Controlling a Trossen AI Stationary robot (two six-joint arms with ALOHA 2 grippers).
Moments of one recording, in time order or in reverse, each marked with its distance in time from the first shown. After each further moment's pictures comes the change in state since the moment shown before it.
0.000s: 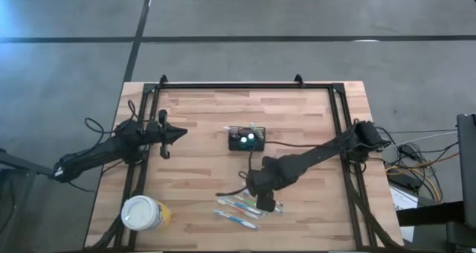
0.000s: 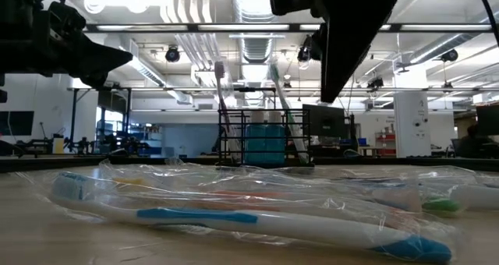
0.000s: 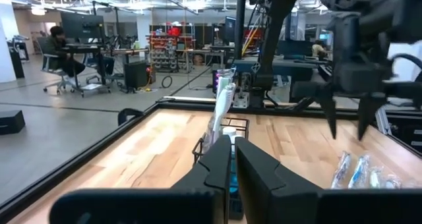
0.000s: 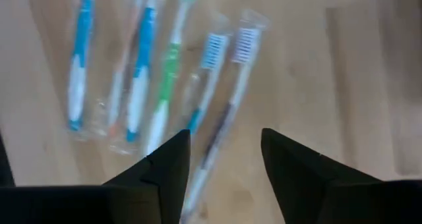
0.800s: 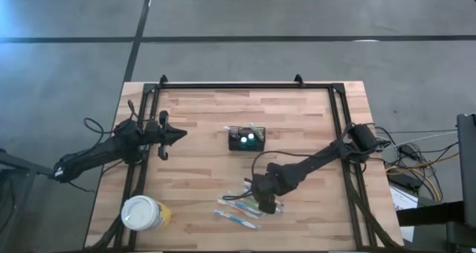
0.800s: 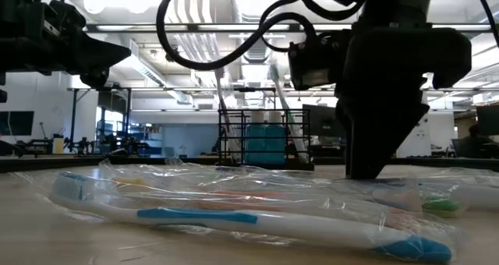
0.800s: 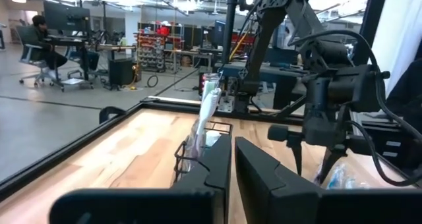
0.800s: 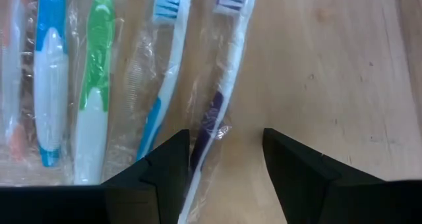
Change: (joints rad) left arm 0.000 0.002 0.006 0.020 0.043 -0.082; right arm 0.030 0.045 -0.275 0.298 0.038 0.115
